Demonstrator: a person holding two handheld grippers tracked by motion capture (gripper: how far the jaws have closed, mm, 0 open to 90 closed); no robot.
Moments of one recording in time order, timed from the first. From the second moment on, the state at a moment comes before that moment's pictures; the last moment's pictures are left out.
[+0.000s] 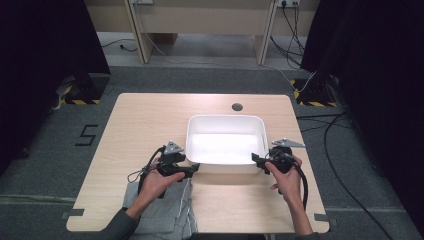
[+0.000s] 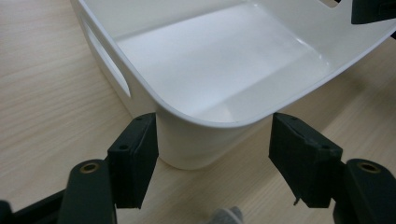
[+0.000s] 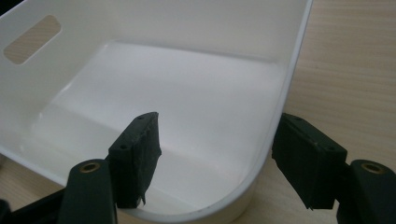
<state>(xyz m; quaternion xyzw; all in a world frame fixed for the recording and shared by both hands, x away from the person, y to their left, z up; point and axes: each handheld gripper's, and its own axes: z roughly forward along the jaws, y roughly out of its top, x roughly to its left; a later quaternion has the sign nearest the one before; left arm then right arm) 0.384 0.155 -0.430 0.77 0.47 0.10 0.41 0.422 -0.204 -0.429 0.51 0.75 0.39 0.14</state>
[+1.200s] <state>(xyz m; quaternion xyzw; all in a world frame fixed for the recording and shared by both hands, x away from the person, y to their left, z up) 0.383 0.205 -0.425 0.74 0.50 0.13 0.43 0.415 -0.169 -0.433 0.48 0.76 0.42 0.12</state>
